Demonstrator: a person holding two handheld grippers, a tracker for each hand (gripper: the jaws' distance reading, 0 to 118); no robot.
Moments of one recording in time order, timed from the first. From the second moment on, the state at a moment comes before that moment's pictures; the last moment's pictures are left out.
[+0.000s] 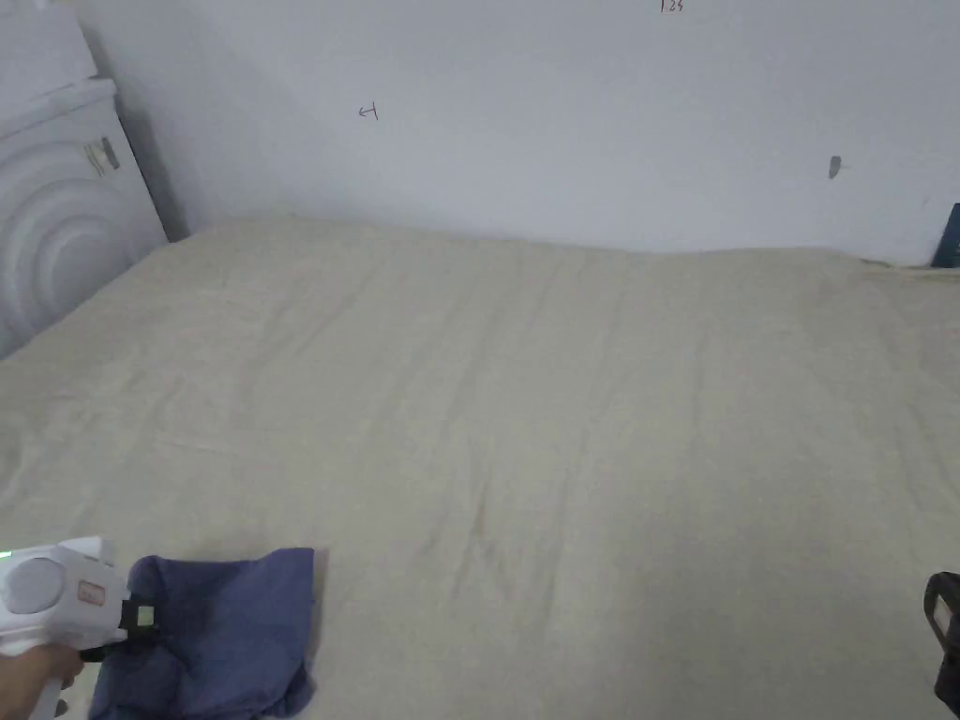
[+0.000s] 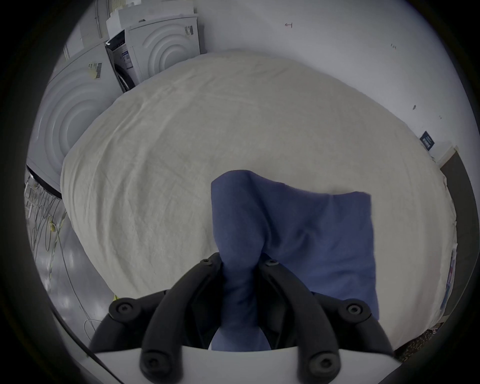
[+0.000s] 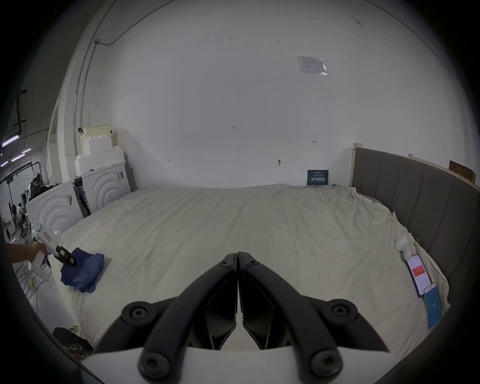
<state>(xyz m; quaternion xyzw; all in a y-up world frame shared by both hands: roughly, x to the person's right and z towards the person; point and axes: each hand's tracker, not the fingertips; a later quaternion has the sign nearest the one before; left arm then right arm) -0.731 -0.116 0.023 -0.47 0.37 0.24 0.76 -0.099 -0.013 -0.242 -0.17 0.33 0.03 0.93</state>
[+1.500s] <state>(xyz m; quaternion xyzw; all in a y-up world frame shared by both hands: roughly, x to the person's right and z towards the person) -0.340 0.066 -0.048 0.02 0.30 -0.03 0.95 0.030 0.078 -0.202 -0.02 0.25 0.02 0.97</state>
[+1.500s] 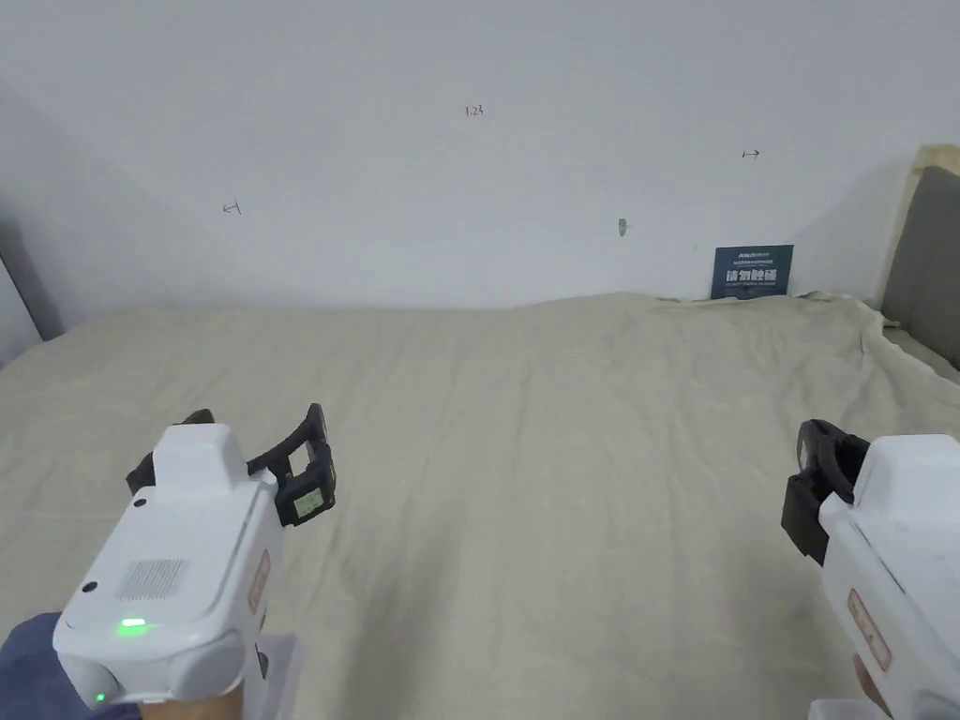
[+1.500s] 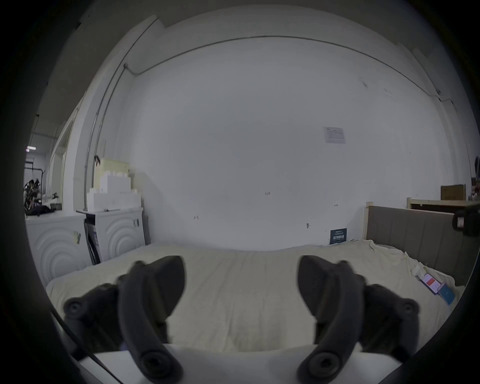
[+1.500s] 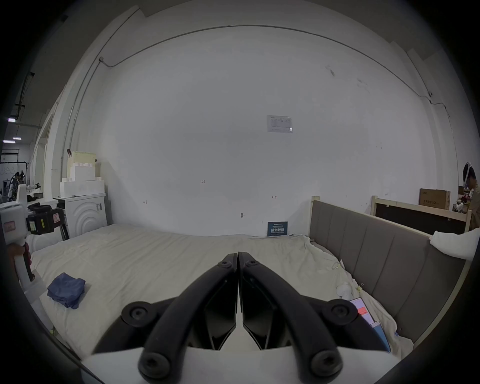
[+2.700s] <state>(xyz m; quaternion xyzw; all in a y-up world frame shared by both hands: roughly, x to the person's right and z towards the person) -0.296 0.043 -0.063 0.01 0.25 -0.04 0.97 0.024 0.081 -0.185 -0.01 0.25 0.03 0.97</state>
